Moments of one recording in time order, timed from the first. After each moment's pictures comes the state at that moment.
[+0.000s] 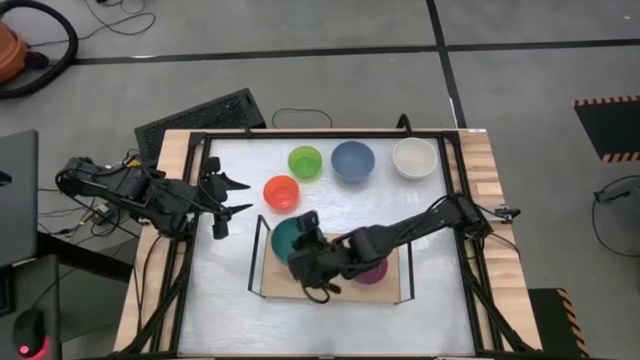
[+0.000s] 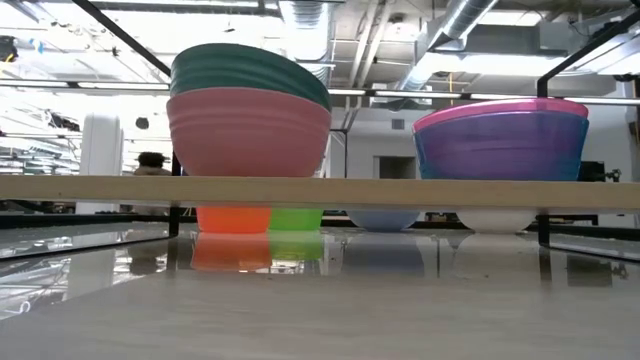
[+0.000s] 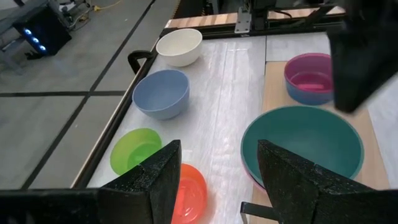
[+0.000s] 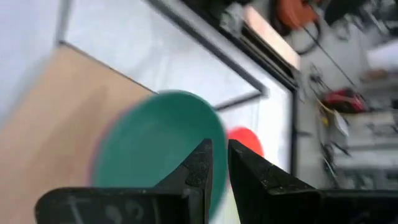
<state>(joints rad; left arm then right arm) -0.31 0.85 1.08 -0.76 -0.56 -0.10 0.38 2.10 2.10 -0.82 0.61 -0.31</state>
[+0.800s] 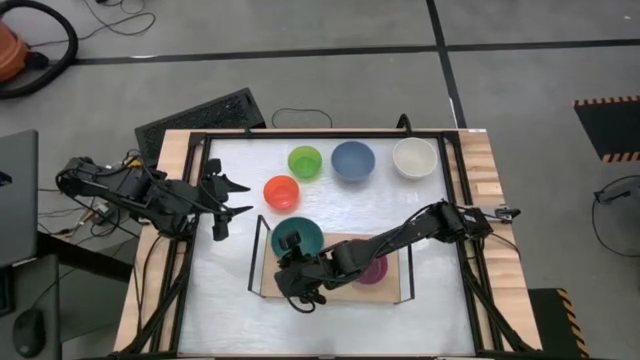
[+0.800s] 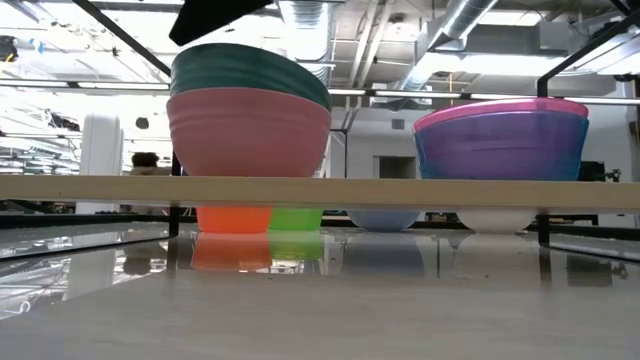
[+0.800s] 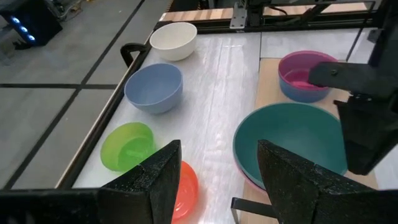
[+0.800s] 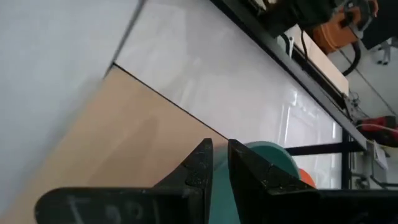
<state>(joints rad) -0.31 0.86 1.08 -0.77 -0.53 -0.14 0.36 2.25 2.10 -0.66 0.47 -0.36</state>
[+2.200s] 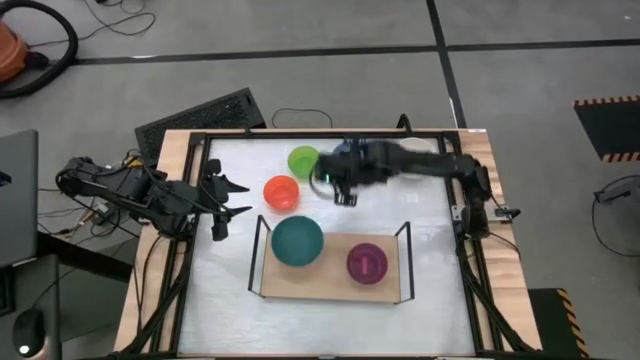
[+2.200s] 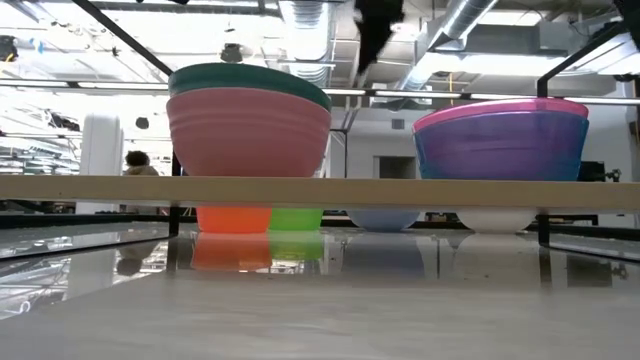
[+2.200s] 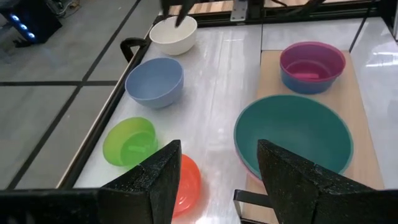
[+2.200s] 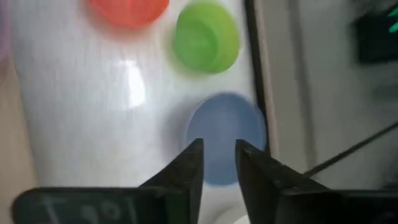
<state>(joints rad) -0.31 0.86 1.08 -0.80 -0.53 -0.14 -0.06 1.94 2.10 -1.40 0.49 -0.03</state>
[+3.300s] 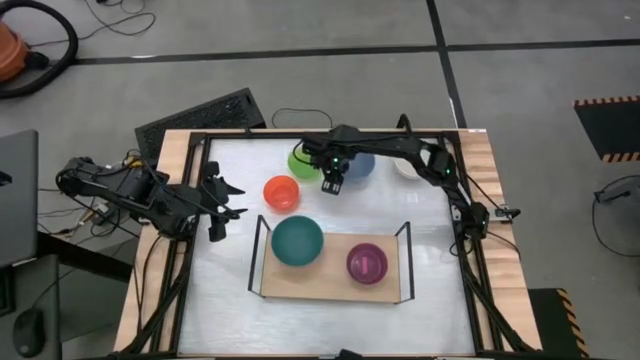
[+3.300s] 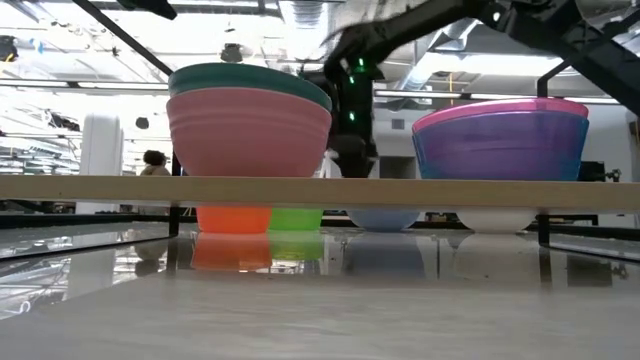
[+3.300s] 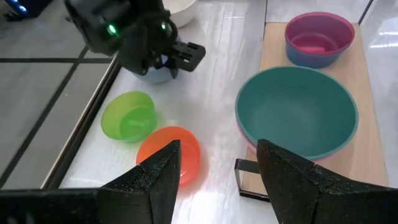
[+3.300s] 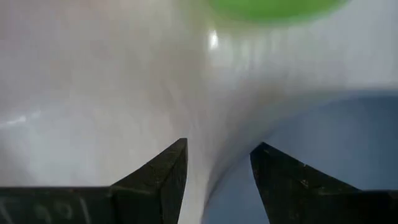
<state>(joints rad) -0.31 0.86 1.08 -0.91 -0.51 -0.21 -0.37 2.26 1.97 -1.20 0.10 -0.08</state>
